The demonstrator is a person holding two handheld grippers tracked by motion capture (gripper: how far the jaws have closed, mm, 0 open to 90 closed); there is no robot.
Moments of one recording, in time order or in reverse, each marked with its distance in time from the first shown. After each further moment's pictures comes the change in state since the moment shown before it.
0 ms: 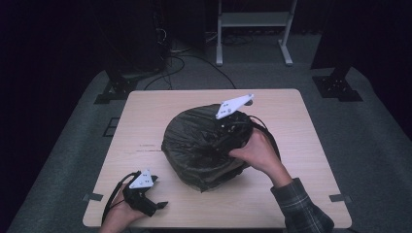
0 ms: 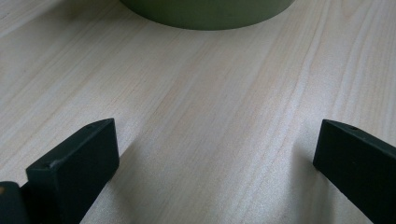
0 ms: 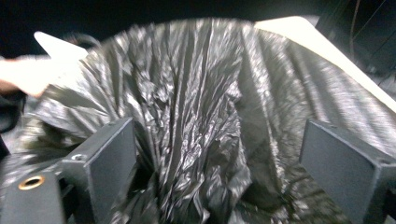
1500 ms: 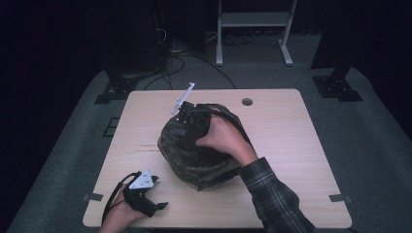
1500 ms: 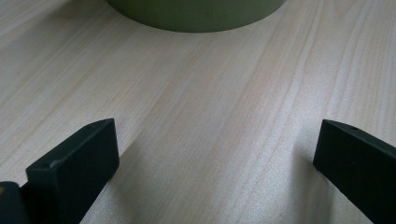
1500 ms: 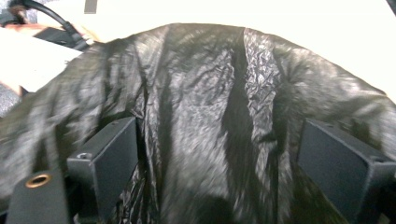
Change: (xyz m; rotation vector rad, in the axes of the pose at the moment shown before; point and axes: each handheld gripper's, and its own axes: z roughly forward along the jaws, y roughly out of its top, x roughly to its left) left arm 0.000 0.000 0.000 0.003 -0.014 0.013; right arm -0.005 0.067 0.083 0.298 0.050 -0.060
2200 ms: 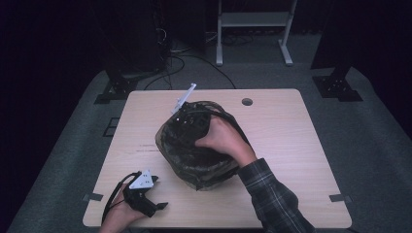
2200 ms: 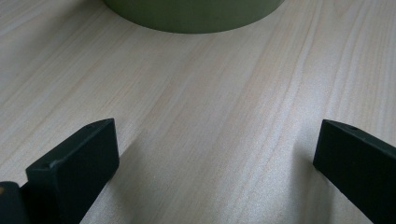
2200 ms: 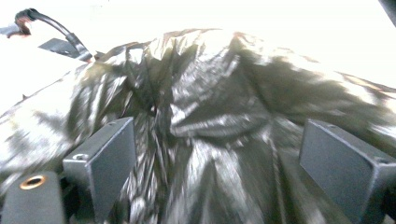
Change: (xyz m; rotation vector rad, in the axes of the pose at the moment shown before) left arm 0.000 0.000 0.000 0.000 -0.003 0.004; right arm 0.001 -0.005 -0.007 -0.061 -0.003 0.001
